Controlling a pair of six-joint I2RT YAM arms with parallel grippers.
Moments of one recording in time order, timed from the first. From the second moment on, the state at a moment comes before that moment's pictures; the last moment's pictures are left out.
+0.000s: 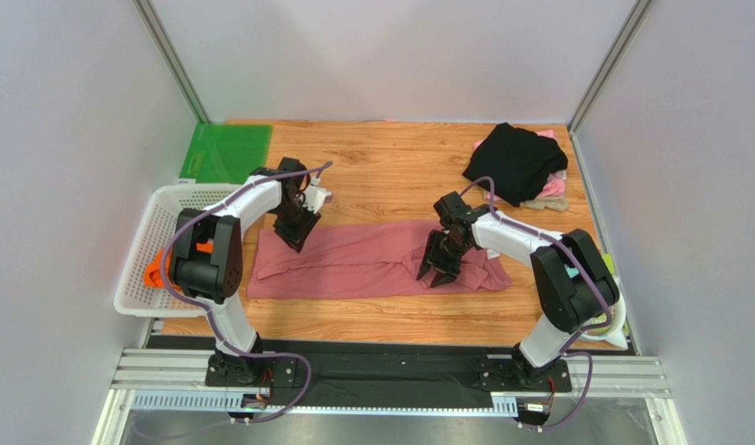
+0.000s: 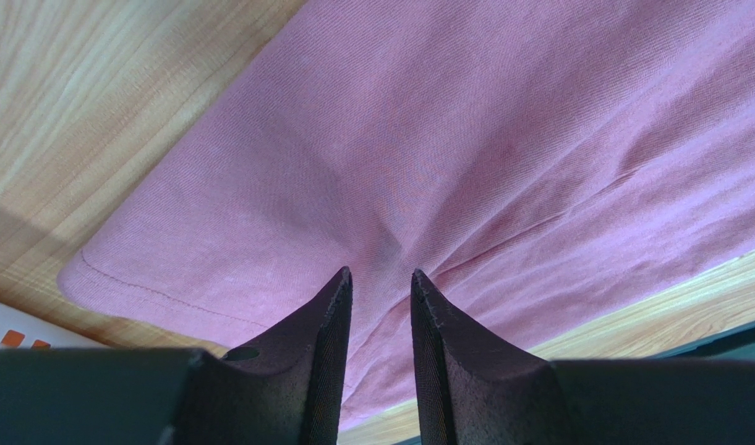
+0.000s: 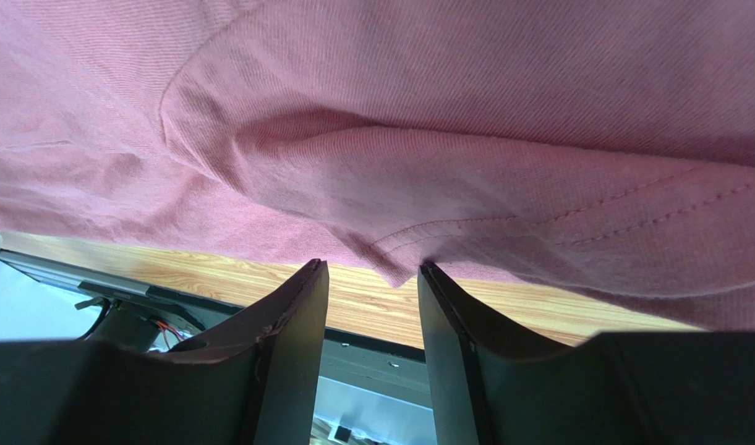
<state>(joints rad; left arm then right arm) -0.23 1.80 1.25 -0.91 0.13 0.39 0.50 1.66 0.98 -0.67 -0.31 0.84</state>
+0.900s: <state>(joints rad) -0.23 1.79 1.25 -0.91 0.13 0.39 0.51 1.62 0.94 -0.67 -0.30 0.85</state>
